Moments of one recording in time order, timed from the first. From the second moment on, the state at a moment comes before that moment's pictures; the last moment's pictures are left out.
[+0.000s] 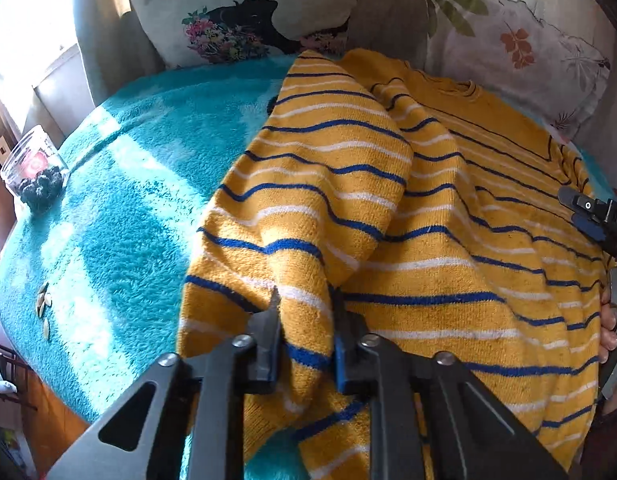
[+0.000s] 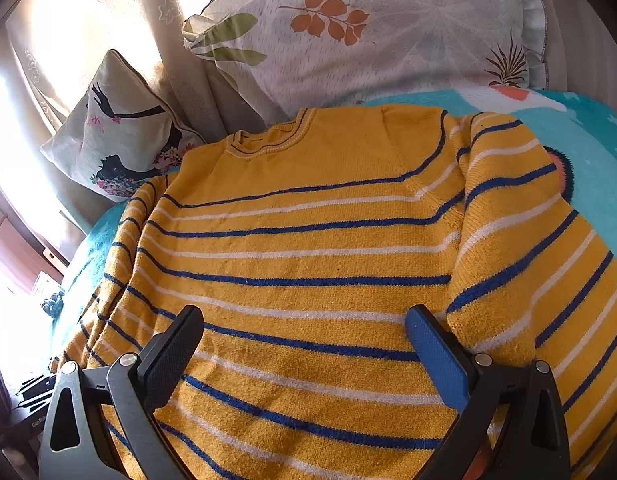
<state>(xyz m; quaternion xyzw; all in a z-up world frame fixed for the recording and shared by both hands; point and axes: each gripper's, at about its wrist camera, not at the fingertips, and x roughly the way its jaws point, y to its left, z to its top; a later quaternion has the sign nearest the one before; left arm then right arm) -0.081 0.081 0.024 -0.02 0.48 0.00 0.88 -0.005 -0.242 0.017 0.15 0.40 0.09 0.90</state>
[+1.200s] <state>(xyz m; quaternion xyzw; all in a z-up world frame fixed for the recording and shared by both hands) -0.104 0.116 0.078 -0.09 0.39 0.01 0.92 0.154 -0.343 0.044 0.01 0.47 0.00 0.88</state>
